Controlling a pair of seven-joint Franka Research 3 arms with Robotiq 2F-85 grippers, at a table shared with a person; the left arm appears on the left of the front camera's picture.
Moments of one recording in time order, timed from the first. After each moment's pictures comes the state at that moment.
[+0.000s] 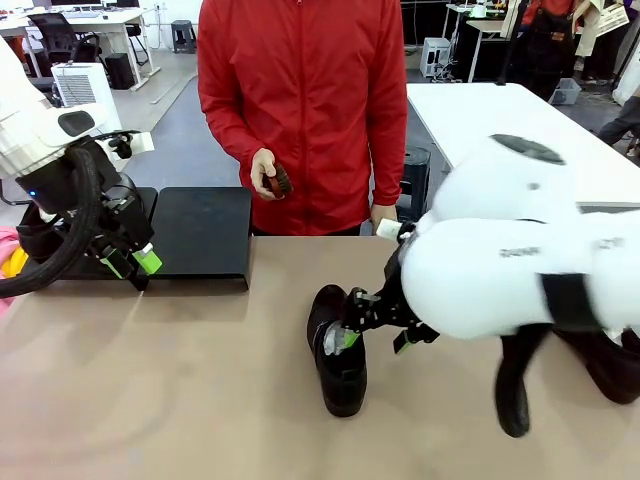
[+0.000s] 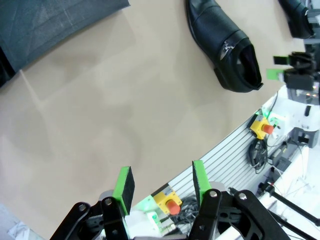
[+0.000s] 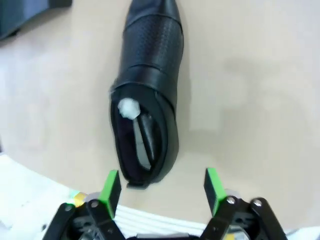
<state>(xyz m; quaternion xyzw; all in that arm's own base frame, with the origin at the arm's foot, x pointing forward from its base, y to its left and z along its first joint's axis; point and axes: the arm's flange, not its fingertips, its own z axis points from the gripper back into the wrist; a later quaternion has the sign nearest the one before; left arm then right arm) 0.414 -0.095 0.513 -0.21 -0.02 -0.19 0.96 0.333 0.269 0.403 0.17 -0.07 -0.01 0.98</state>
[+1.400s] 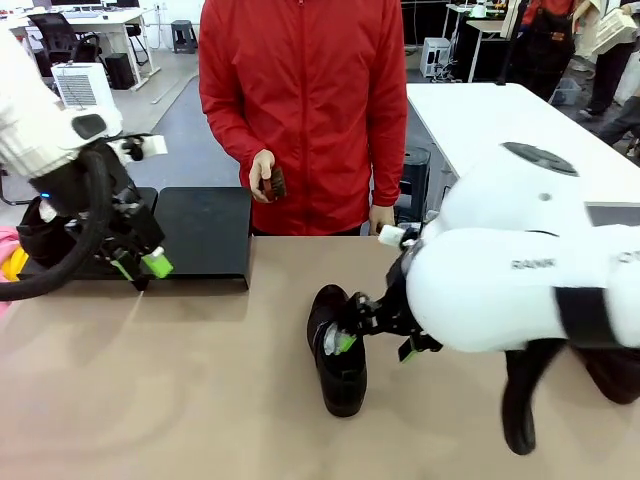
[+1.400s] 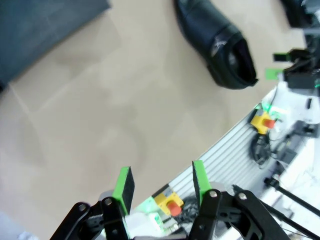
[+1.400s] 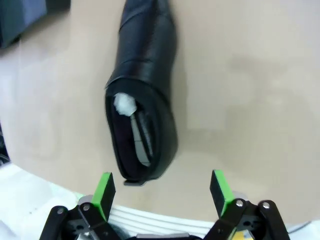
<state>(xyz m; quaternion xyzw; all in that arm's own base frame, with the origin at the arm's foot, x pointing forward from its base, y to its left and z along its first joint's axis) 0.411 -0.135 0.511 -0.20 -0.01 -0.23 0.95 0.325 0.257 0.401 0.18 -0.07 -0.05 0.98</state>
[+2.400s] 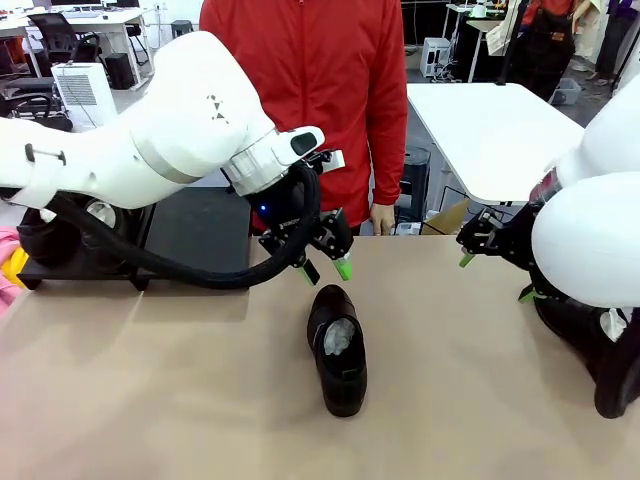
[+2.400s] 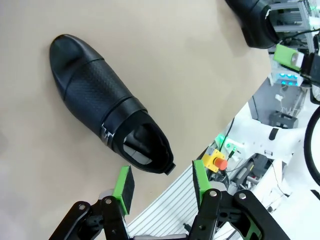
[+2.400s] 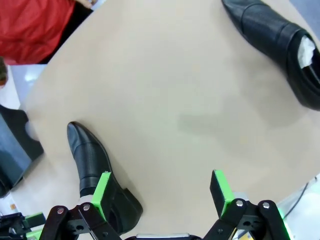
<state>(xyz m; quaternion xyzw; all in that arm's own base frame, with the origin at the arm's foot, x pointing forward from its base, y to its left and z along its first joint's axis) 0.450 -0.344 0.474 -0.28 0.01 -0.23 0.93 0.350 0.140 0.470 0.11 -0.17 -0.32 0.93</state>
